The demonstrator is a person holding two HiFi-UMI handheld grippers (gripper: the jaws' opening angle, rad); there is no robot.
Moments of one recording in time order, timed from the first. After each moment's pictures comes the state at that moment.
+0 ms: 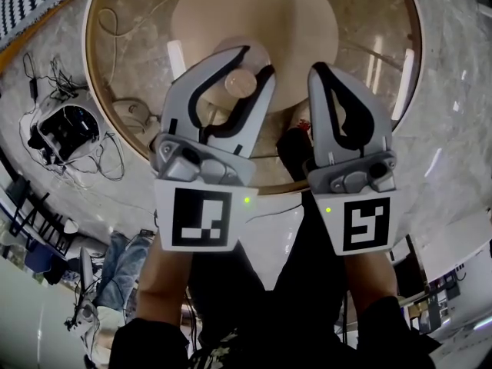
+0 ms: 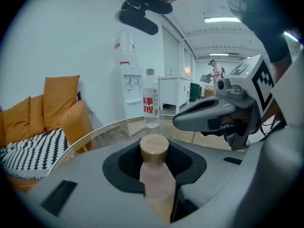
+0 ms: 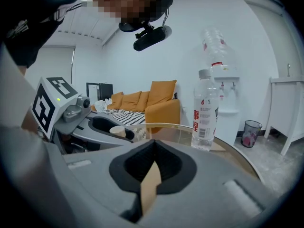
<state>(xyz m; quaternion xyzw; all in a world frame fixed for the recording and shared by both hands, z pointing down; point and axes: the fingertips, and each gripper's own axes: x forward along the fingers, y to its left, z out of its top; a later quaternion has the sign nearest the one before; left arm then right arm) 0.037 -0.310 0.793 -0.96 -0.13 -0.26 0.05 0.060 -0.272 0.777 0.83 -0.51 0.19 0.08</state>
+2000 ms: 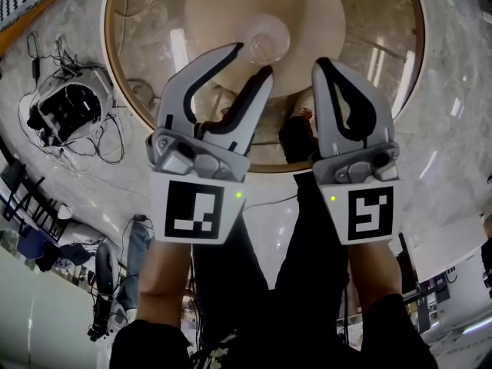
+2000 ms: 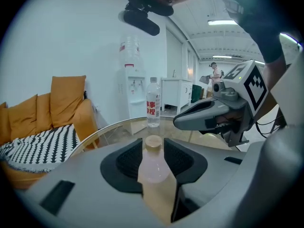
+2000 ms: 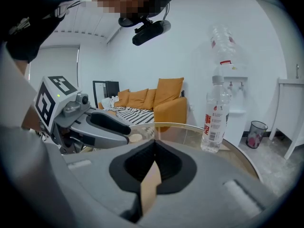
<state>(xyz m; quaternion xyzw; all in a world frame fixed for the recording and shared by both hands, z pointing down) -0.004 -0.326 0.763 -0.96 -0.12 -0.26 0.03 0.028 -0.283 0.754 0.81 -0.54 0.21 0.10</state>
